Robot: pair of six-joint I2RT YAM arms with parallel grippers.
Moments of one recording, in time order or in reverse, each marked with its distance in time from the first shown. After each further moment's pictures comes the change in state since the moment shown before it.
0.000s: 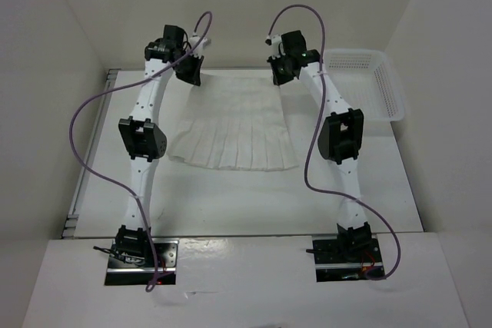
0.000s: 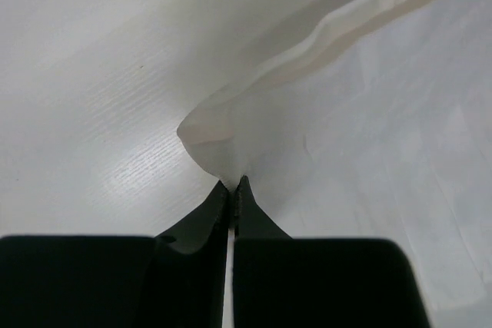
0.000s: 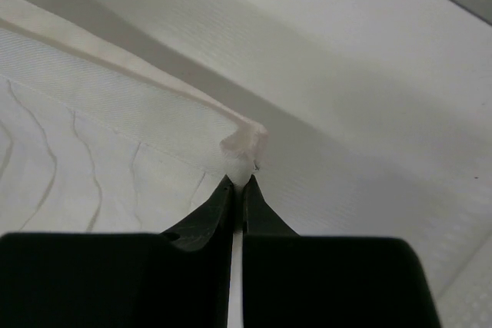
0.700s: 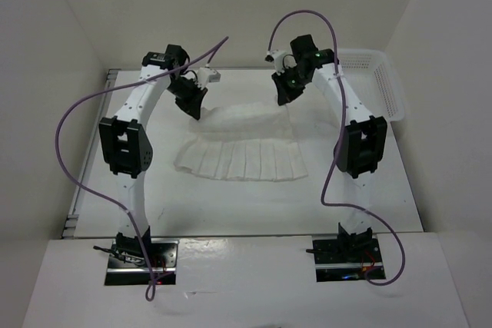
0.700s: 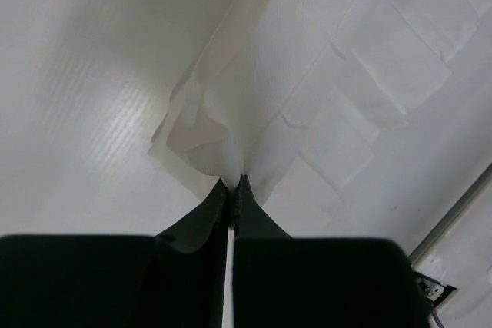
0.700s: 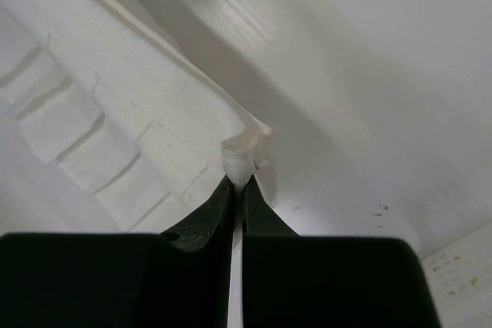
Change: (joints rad) left arm -0.043 -0.445 -0.689 -0.127 0.162 0.364; right arm -0.006 -0.320 -0.282 -0.260 -0.222 -0.219
